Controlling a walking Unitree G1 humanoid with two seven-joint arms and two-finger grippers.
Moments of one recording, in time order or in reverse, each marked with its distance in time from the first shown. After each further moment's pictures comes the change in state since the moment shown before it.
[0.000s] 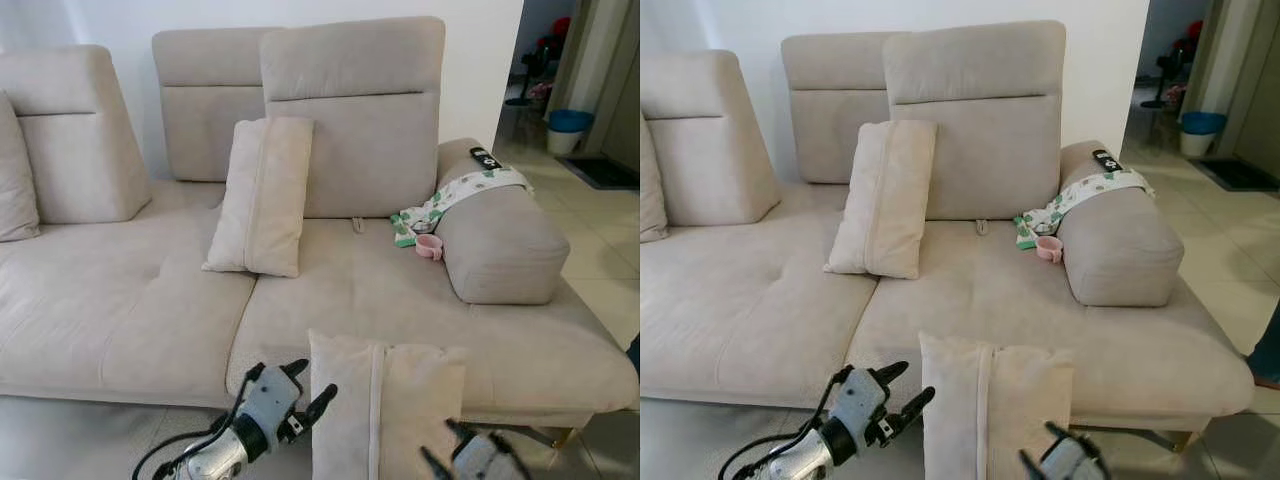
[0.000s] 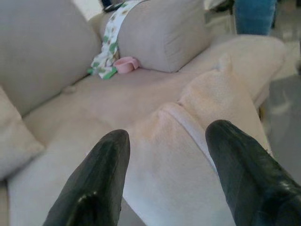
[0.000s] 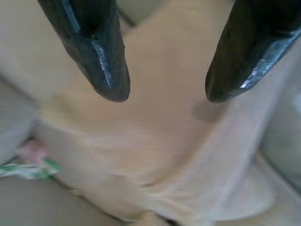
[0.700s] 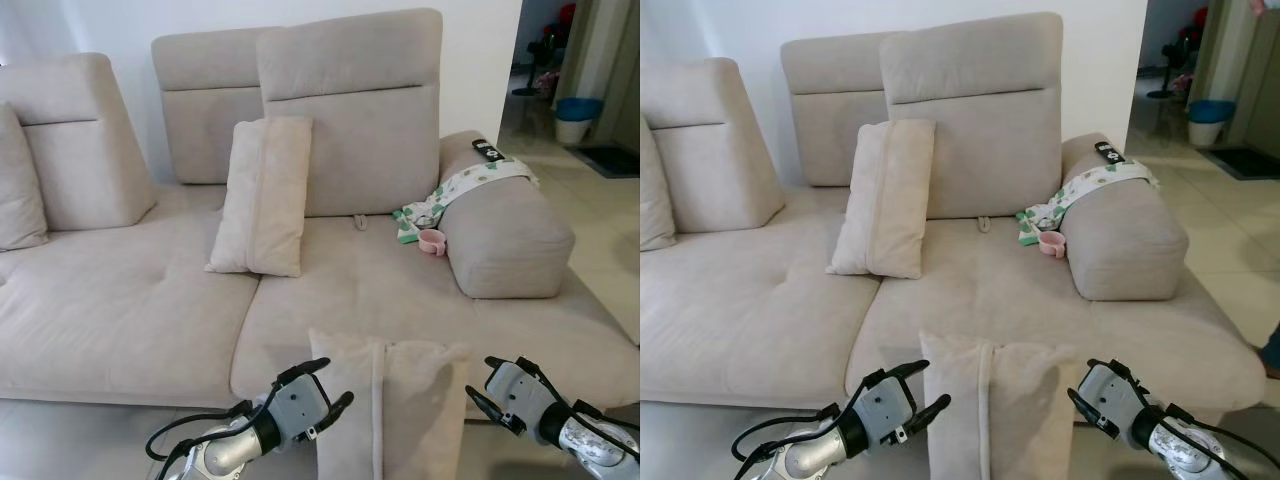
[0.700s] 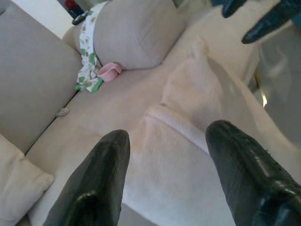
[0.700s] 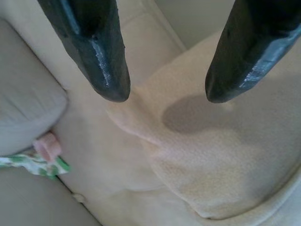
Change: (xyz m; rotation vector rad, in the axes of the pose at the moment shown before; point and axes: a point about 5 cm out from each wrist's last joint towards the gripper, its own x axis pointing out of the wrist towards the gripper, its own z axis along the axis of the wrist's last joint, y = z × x) left arm 0.008 -0.007 0.008 0.209 0.005 -0.107; right arm 0.026 -0.084 0.008 -0.192 0.098 0.100
